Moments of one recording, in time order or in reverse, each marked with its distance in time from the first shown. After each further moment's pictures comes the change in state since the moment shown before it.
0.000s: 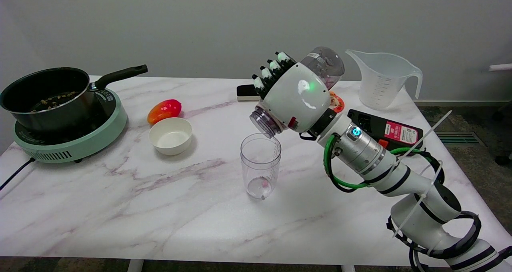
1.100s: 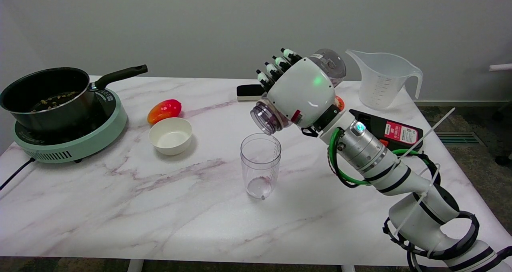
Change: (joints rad) arm -0.001 -0.002 -0.013 -0.003 0.108 -0.035 -0.005
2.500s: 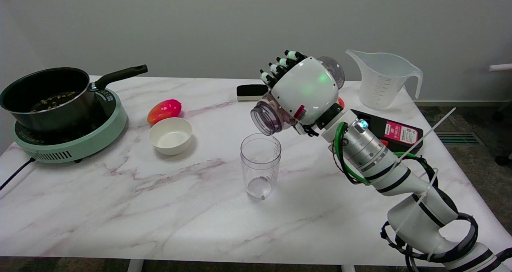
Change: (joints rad) arm -0.009 -0.005 -0.012 0.003 0.084 -0.054 0.065
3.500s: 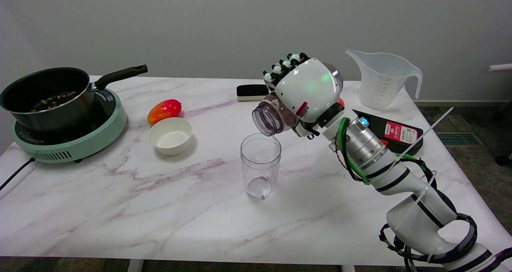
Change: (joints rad) arm -0.001 0.000 -0.010 0.000 0.056 -0.061 0.060
